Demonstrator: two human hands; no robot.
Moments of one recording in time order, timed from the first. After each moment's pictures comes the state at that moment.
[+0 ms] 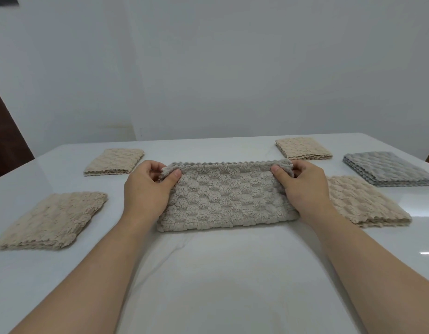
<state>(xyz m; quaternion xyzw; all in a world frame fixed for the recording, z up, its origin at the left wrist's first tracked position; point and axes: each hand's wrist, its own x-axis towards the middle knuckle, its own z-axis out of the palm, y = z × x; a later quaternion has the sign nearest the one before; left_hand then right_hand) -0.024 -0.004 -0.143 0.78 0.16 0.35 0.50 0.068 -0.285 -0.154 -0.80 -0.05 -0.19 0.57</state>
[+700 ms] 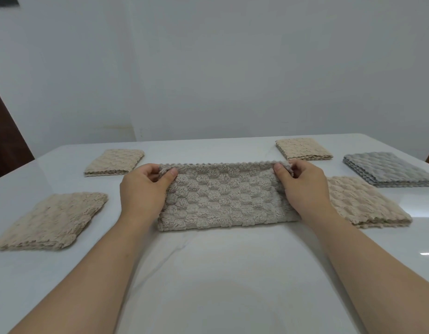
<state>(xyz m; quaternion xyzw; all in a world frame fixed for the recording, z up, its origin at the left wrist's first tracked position) -0.026 -0.004 -0.137 0.77 0.19 0.37 0.48 0.068 -0.288 -0.153 -0.81 -0.08 -0.22 0.54</state>
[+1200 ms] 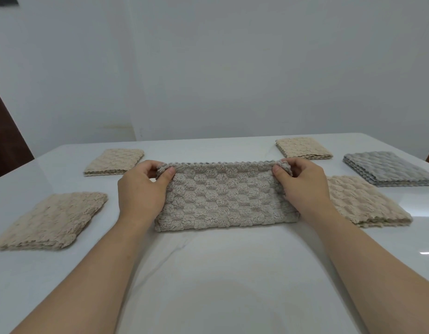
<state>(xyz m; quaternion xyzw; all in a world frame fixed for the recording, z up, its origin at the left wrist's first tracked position) -0.029 -0.002 -0.137 0.81 0.17 0.39 0.40 0.067 -0.286 -0.152 -0.78 -0.08 -0.18 0.59</state>
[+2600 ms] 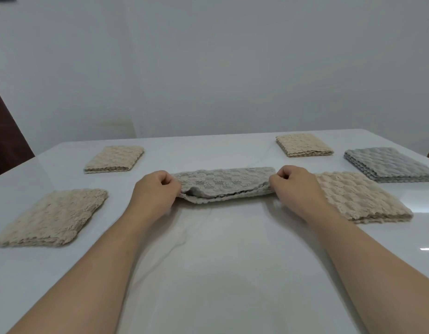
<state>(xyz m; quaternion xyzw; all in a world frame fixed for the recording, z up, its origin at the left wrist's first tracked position) -0.030 -0.009 -0.140 0.87 0.19 0.20 0.41 0.050 -0.283 -0.147 -0.90 -0.06 -0.11 0.43</state>
